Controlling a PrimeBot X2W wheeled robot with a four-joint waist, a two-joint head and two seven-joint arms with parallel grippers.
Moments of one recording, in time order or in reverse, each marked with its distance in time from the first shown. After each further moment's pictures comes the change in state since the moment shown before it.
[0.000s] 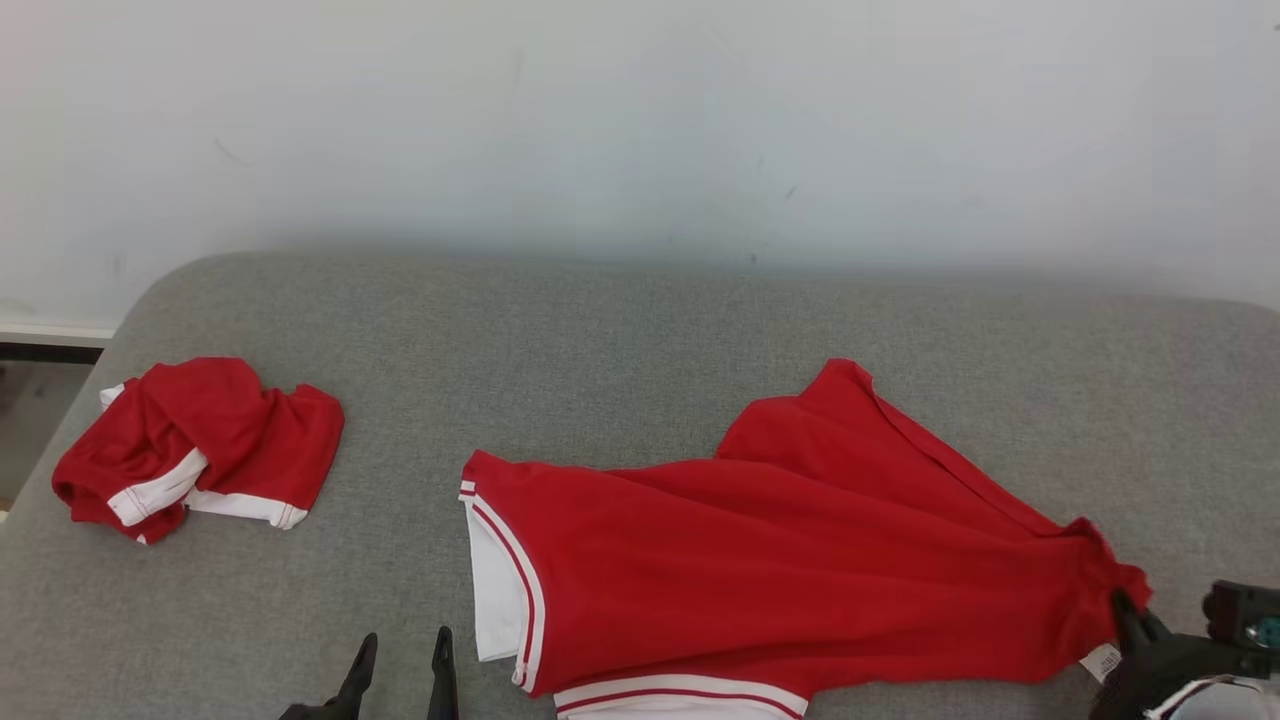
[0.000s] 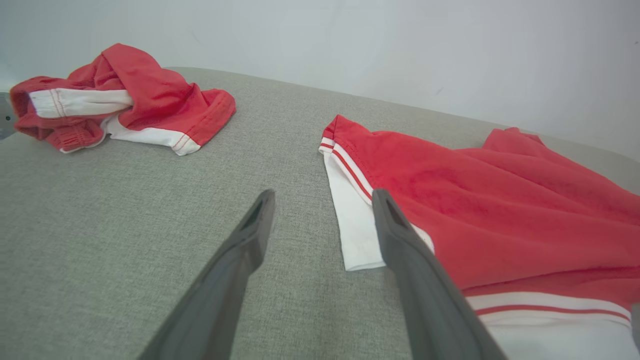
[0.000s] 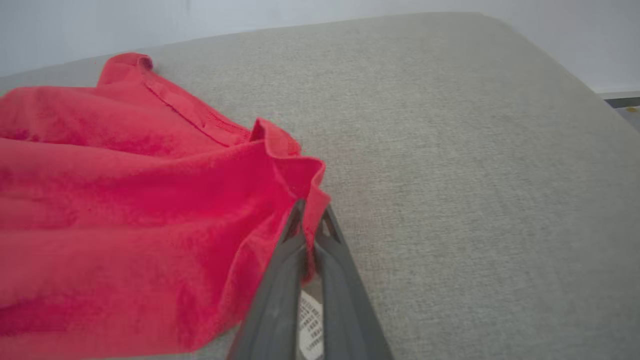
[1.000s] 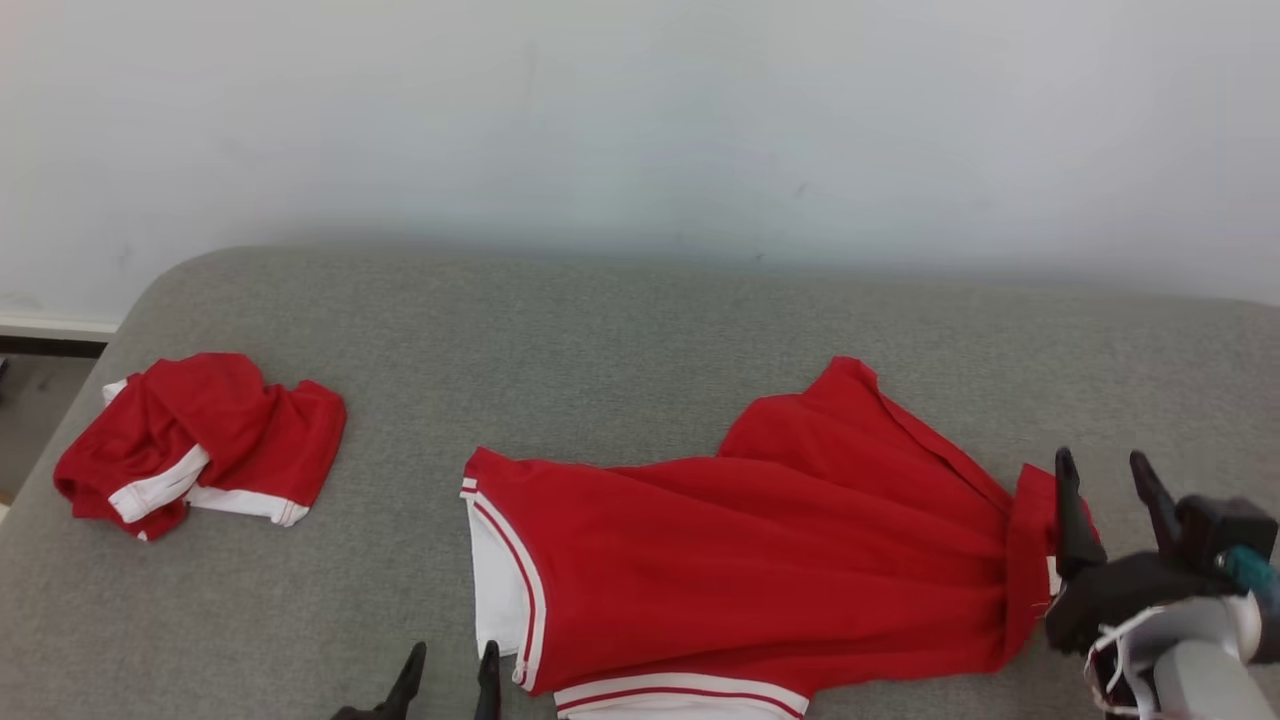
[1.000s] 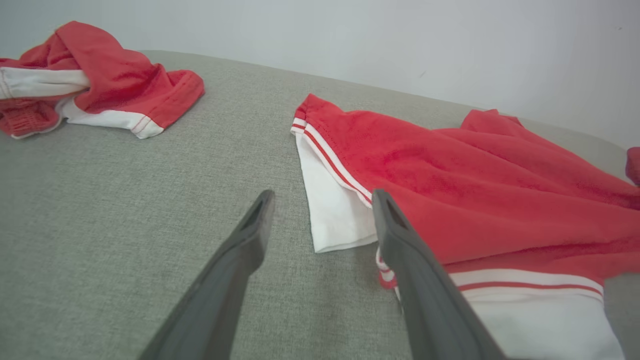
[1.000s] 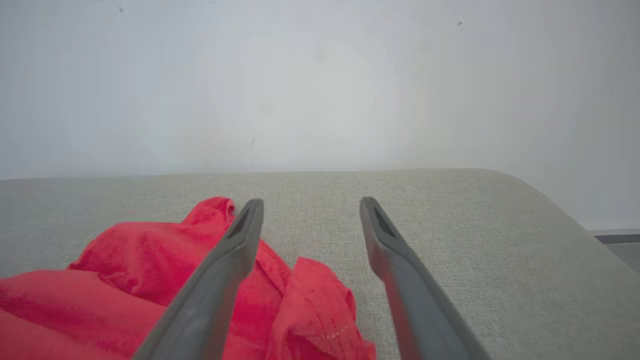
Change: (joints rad) left arm -0.019 -0.038 -0.035 0.052 0.018 -0.034 -0.001; right arm -0.157 0.099 -0.045 -0.054 -0.191 0.000 -0.180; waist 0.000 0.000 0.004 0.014
